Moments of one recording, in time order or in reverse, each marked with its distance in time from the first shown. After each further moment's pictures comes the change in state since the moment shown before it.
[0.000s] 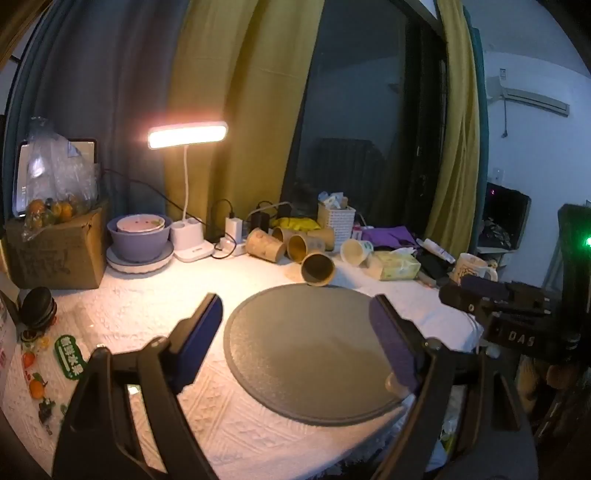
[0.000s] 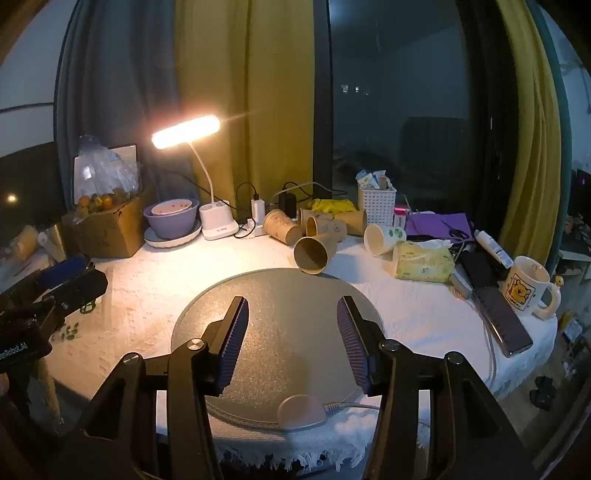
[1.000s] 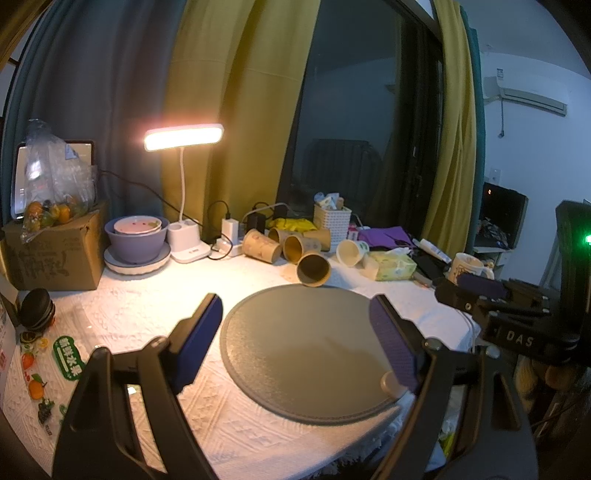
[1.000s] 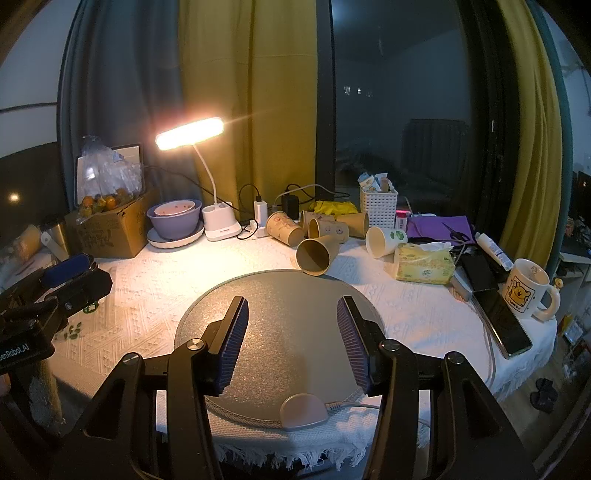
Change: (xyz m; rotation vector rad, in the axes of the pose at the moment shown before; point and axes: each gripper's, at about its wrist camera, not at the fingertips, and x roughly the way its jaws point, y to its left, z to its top) left arm -0.004 -0.003 0.002 -0.007 -0.008 -0.010; right arm -0.005 0.001 0.002 -0.013 0.005 -0.001
